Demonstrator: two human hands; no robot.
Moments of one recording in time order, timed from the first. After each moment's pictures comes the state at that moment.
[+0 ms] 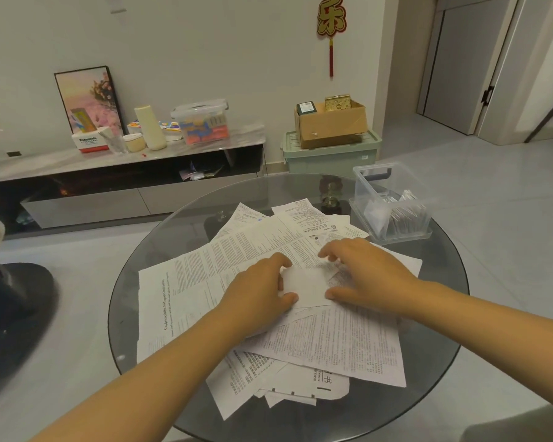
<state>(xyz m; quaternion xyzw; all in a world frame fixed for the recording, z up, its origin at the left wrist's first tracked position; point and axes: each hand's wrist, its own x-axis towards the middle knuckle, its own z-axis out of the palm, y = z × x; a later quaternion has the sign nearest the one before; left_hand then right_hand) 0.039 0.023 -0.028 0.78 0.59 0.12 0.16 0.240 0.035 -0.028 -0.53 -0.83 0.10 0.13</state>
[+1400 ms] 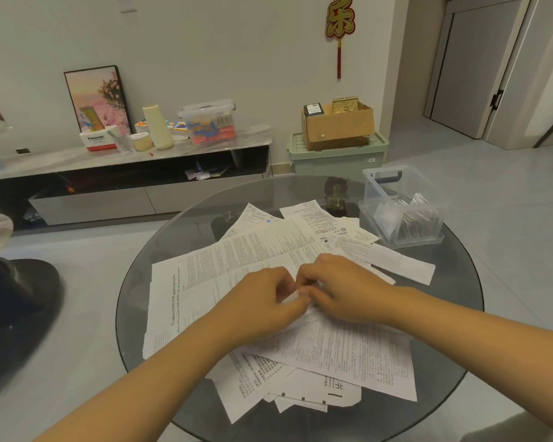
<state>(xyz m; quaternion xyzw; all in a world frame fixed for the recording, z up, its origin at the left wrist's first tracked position) 0.027 0.010 -0.022 0.78 0.56 0.16 0.23 0.200 0.036 -0.029 -0.44 -0.87 0.16 0.14</state>
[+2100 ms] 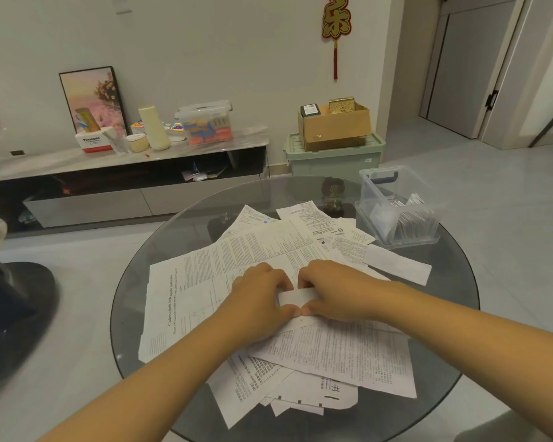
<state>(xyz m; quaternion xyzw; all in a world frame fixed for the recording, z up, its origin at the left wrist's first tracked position) 0.030 0.020 -0.029 0.77 0.60 0.10 0.17 0.189 0.039 -0.021 -0.49 -0.85 0.20 0.03</state>
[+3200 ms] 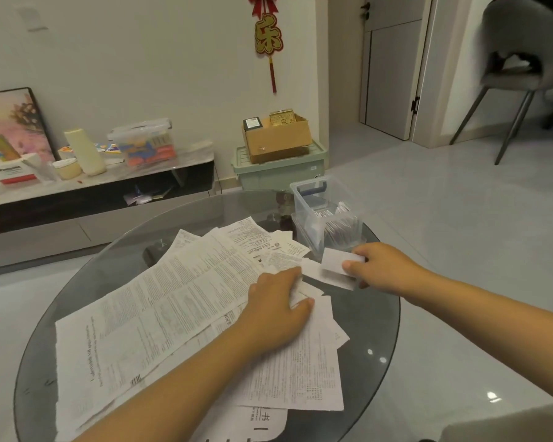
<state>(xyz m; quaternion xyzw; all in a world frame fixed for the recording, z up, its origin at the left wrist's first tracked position) 0.132 0.048 -0.056 0.80 0.53 0.14 0.25 0.326 0.031 -0.013 -0.71 -0.61 0.29 0.22</state>
